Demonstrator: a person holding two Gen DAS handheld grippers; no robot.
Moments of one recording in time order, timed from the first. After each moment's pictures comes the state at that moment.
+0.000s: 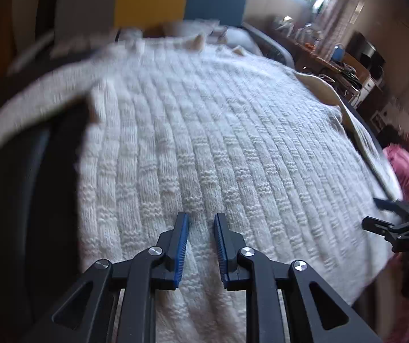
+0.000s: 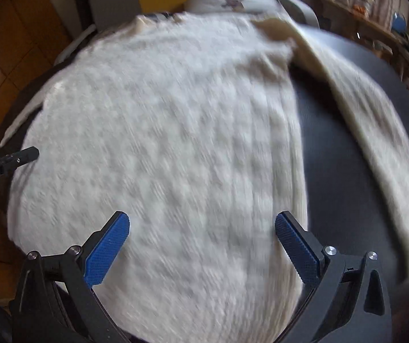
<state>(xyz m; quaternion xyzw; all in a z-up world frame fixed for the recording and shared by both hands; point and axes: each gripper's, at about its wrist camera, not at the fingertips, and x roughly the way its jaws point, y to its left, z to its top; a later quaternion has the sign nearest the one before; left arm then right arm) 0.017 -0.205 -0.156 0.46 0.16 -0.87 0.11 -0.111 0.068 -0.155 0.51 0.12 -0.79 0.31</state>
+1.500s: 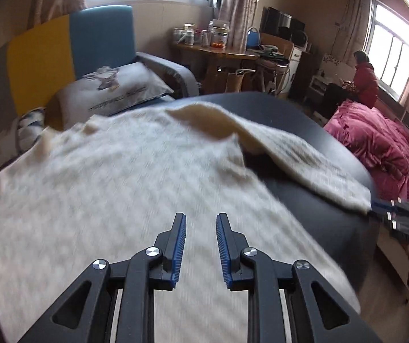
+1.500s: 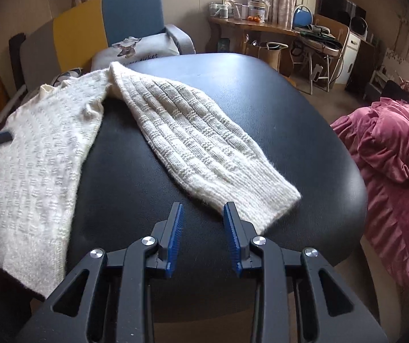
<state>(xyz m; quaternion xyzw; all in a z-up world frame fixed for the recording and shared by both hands) -0.162 -0.096 -0.100 0.41 0.05 -0.91 -0.06 -0.141 0.230 -0.118 0.45 0.07 -0.88 0.14</state>
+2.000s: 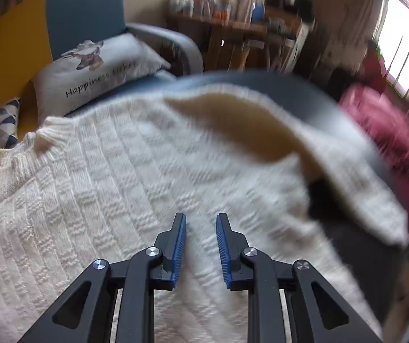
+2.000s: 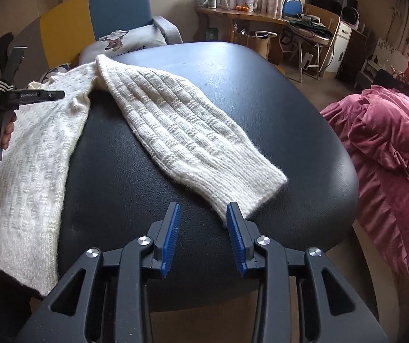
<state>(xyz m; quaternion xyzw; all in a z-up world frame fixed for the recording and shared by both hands) -0.280 -0.117 -0.157 0.48 0.03 -0.88 -0.06 -0.141 0.241 -0.119 0.47 0.07 -0.87 0.12</state>
